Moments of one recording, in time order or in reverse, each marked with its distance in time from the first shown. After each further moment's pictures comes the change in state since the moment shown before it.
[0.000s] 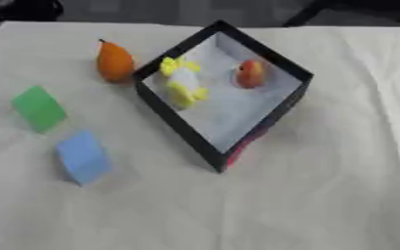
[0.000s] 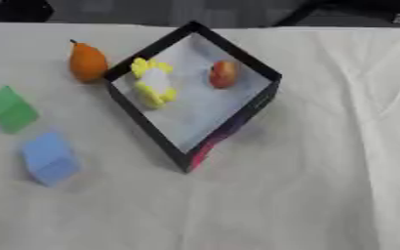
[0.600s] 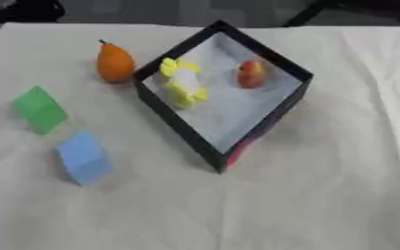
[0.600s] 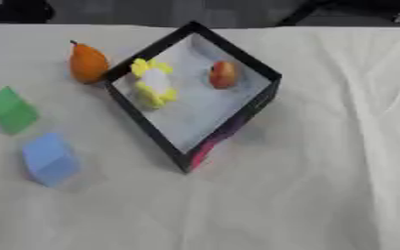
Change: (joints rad) left arm -0.014 -0.030 -0.040 0.020 -0.057 -0.021 -0.057; right arm 0.000 0.009 0.000 0.000 0.000 0.013 -0.001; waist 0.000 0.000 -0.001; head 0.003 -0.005
